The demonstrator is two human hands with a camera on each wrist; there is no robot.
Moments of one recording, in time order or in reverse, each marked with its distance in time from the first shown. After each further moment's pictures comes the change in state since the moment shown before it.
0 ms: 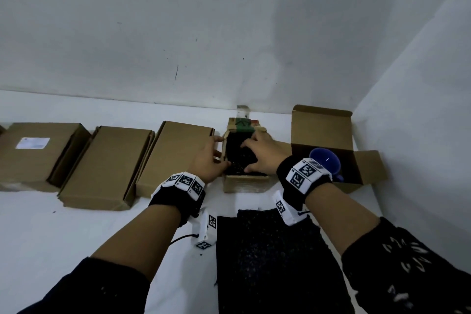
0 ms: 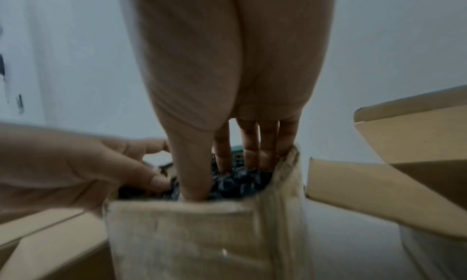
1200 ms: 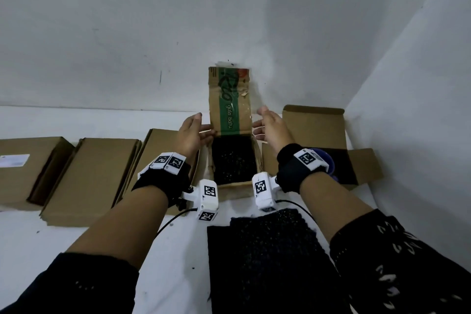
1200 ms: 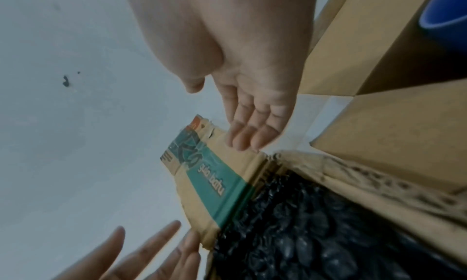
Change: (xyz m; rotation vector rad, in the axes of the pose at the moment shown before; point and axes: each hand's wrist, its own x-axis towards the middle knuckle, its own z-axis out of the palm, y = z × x) left_hand 0.047 0.049 -0.016 -0.717 0.219 -0.116; right_hand 0.020 0.027 -0.025 1.311 0.497 0.383
